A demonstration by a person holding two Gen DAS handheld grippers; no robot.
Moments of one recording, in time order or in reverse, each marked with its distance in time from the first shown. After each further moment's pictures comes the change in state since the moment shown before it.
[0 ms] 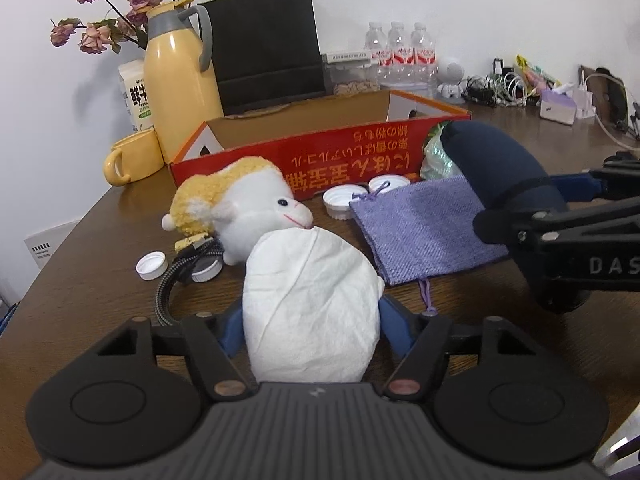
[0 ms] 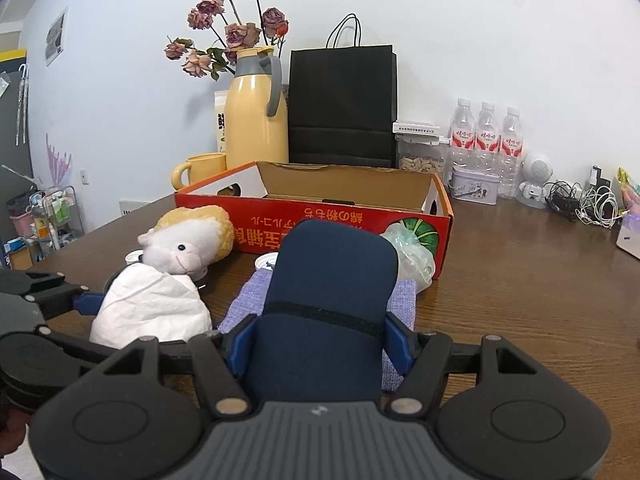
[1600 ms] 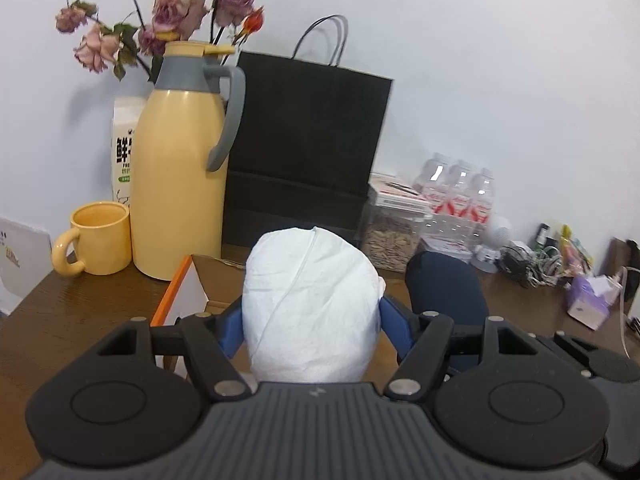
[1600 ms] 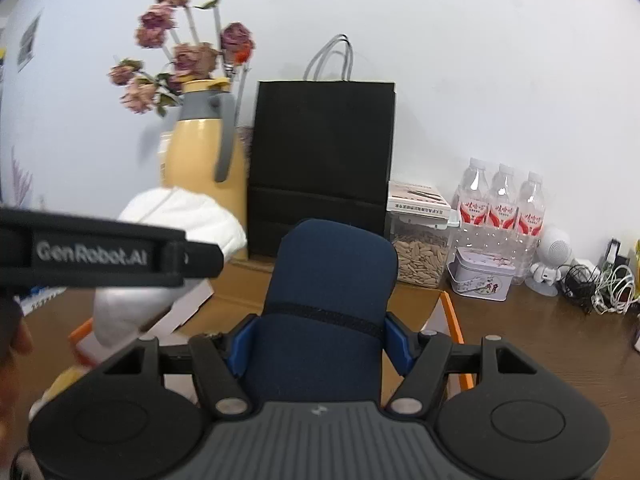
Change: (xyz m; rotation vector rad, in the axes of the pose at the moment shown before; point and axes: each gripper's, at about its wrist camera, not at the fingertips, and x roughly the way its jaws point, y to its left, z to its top) left arm 0.117 0.072 0.190 -0.343 -0.165 -0.068; right arm 0.148 -0.020 0.147 -0.023 -0.064 -0.086
